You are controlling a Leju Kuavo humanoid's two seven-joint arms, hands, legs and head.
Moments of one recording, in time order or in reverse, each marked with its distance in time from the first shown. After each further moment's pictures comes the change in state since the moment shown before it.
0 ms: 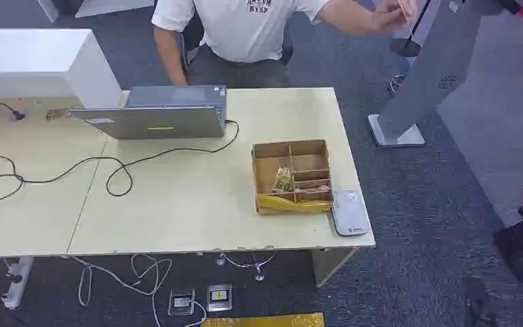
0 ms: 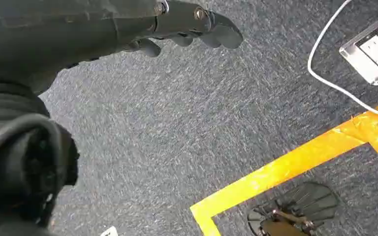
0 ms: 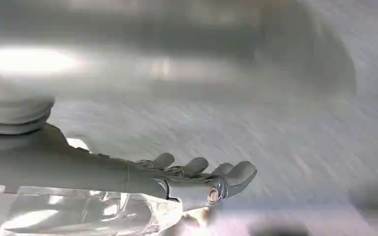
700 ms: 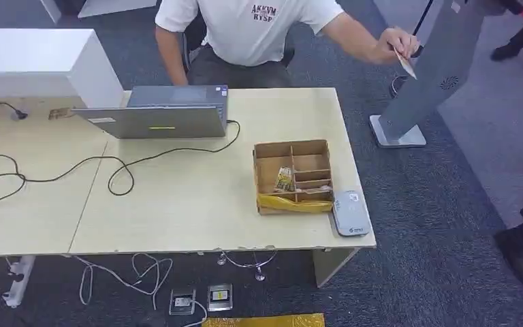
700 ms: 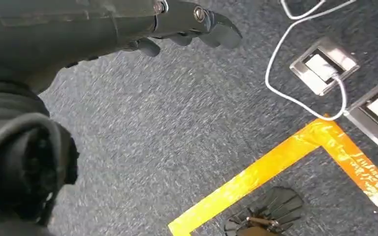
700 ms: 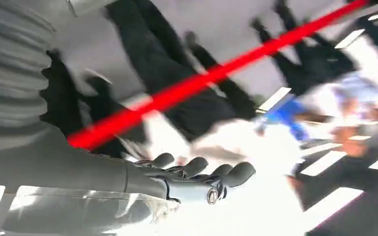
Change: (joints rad) left arm -0.039 -0.015 0.000 -0.001 -0.087 0.003 -0.090; right arm -0.368 -0.258 0.506 -0.491 -0.013 -0.098 -0.161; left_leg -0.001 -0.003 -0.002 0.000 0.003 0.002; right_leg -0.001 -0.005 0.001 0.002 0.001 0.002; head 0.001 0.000
